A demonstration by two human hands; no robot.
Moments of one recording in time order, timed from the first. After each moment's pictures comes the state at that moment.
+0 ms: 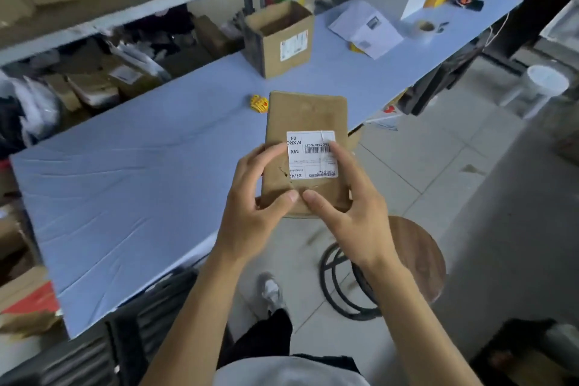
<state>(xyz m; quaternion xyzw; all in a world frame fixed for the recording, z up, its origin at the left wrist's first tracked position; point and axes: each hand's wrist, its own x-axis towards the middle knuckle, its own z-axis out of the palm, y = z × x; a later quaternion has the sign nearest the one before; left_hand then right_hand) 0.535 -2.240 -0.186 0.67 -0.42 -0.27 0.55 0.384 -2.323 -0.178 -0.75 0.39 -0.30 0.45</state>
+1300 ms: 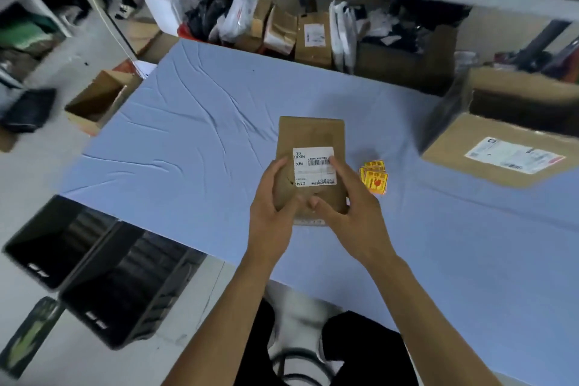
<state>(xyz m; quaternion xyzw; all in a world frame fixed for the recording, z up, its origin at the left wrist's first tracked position) 0.649 -2.504 -0.351 0.75 0.10 0.00 0.66 0.655 -2.652 -0.351 -0.83 0.02 0.04 0.56</state>
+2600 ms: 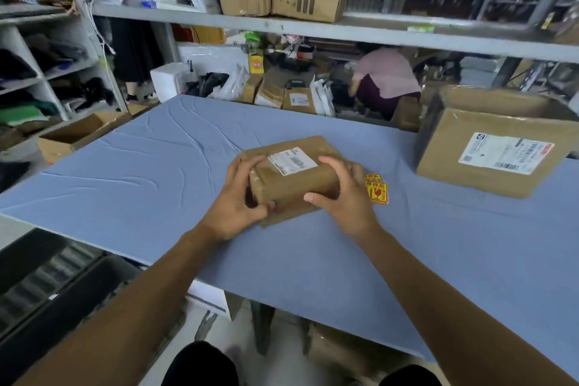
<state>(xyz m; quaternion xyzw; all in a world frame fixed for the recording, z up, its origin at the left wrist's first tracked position) 0.709 -2.423 -0.486 0.84 -0.19 0.06 0.50 0.706 -2.662 -0.481 -0.88 -0.08 -0.16 0.43</state>
